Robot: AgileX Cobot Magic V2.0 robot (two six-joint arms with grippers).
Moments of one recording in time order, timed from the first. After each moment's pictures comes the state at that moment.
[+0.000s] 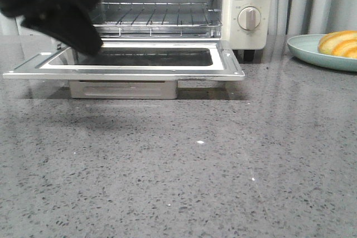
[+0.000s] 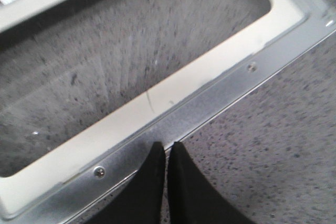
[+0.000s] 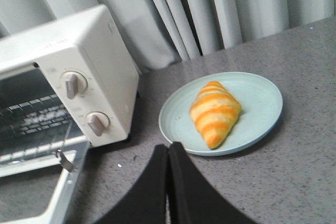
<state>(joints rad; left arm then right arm) -0.53 1.36 -1.00 -0.26 0.56 0.26 -0.08 0.52 -0.61 0.12 0.37 0.15</state>
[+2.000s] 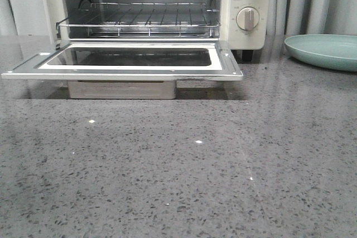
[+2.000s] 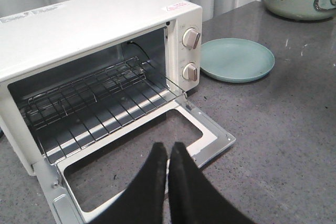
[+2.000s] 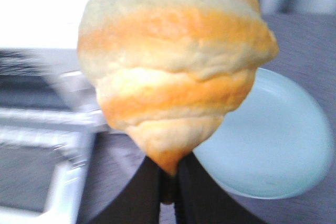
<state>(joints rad) -0.53 0.74 -1.00 -0.24 0.65 0.26 0.17 1.20 -1.35 -0.06 0.77 0.15</state>
